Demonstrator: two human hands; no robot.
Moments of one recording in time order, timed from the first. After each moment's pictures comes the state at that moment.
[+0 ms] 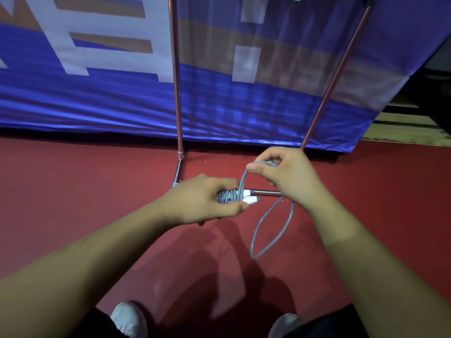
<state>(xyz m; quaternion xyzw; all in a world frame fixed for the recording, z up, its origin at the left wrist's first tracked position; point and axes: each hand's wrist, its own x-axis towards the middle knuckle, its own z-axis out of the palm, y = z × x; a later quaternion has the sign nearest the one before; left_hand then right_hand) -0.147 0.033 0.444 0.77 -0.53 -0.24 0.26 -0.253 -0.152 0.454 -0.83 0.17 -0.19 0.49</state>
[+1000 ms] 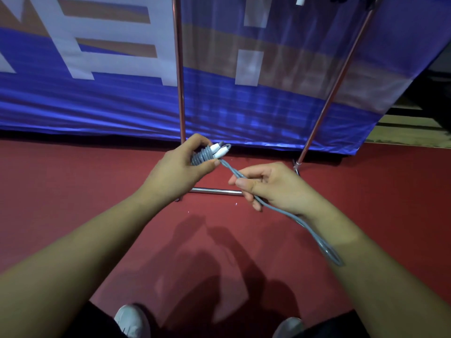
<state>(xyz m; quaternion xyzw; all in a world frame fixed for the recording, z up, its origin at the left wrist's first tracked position) -0.106 0.042 0.448 0.81 -0.37 -0.10 0.44 -0.252 -0.125 0.454 -0.77 0.10 -0.02 0.63</state>
